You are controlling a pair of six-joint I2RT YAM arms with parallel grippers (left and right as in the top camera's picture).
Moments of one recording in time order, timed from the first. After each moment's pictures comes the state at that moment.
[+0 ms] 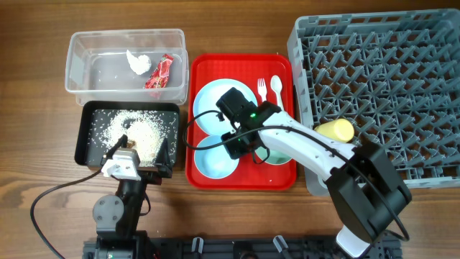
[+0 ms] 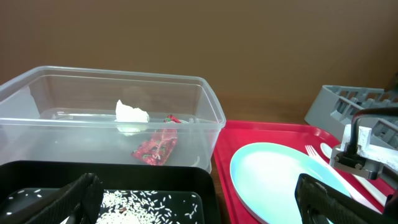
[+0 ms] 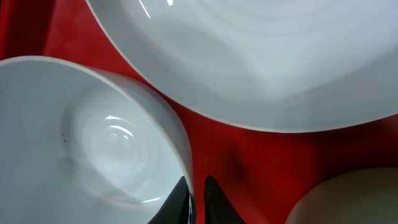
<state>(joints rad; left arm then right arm) -0.02 0.01 0.01 -0.06 0.13 -0.14 0.73 1.85 1.21 -0.74 -0.13 0.25</state>
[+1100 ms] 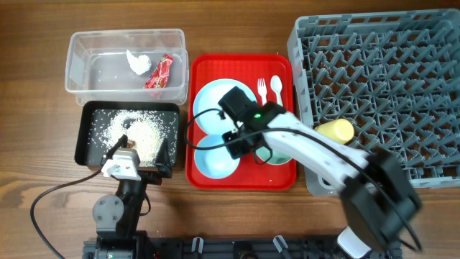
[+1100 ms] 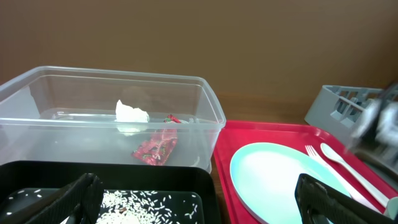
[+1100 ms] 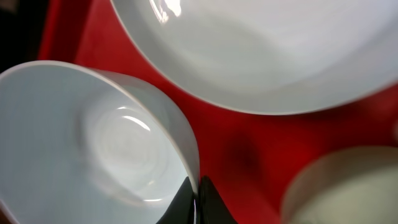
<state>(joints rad) -0.02 0.01 0.01 -0.06 0.13 -0.14 0.72 1.76 1.20 -0.76 -0.13 0.29</state>
